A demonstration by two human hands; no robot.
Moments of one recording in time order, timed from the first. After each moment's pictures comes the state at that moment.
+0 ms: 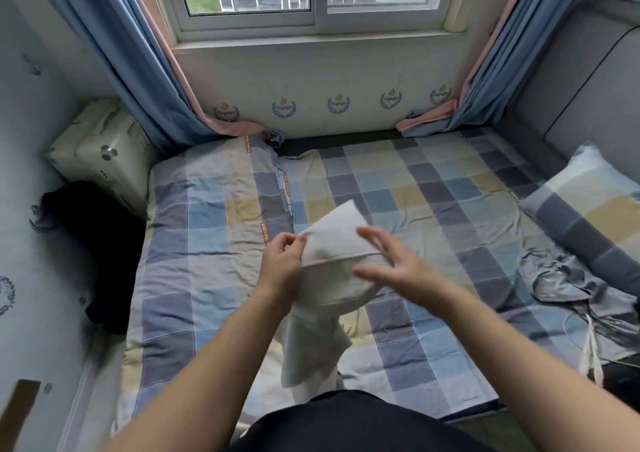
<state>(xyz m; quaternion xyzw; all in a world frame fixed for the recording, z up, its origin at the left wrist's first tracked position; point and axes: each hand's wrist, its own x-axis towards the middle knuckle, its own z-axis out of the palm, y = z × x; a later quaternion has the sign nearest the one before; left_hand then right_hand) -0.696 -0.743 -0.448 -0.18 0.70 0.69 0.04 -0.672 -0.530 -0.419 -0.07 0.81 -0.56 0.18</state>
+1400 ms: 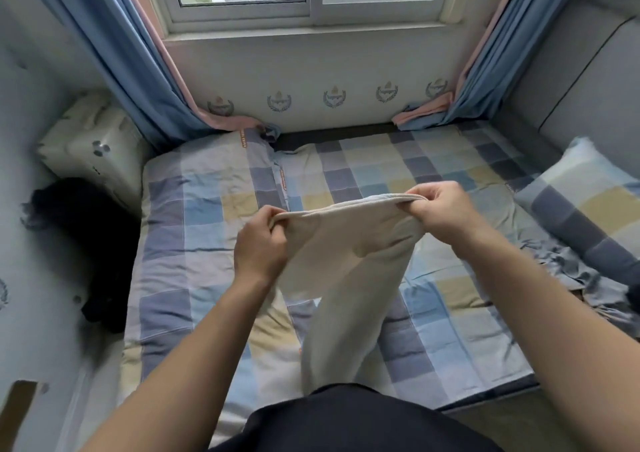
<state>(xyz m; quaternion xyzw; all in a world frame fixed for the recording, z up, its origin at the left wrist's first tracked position) -0.714 -0.781 -0.438 -0.05 0.88 0.46 -0.12 -0.719 -0.504 -0.374 0.07 0.86 -0.50 -0.01</state>
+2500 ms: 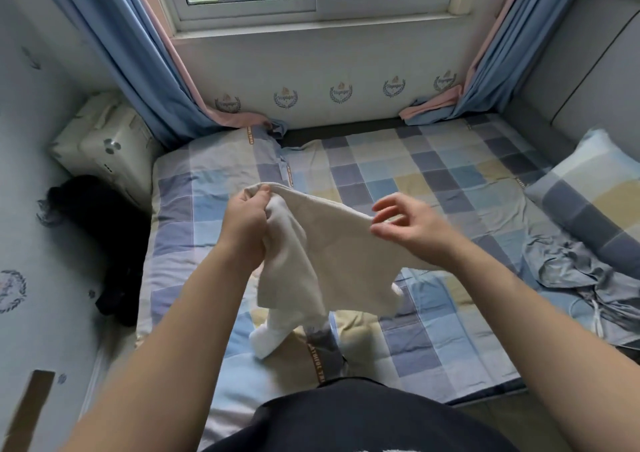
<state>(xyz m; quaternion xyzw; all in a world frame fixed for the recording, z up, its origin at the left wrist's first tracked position) -0.727 -0.793 -0.400 -0.19 0.61 0.77 0.00 -0.702 -0.520 -0.402 -0.05 0.86 -0.49 0.12</state>
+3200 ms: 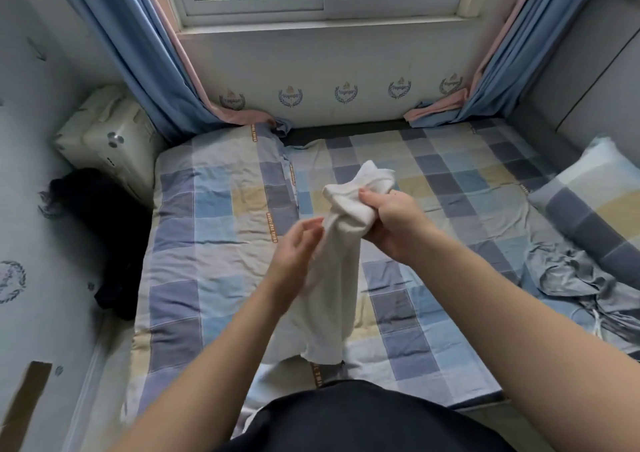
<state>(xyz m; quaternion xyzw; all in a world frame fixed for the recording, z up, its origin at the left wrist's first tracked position) -0.680 -0.757 -0.446 -0.01 0.69 0.72 0.09 -0.714 -0.590 -0.369 0.18 0.55 -0.80 0.15</state>
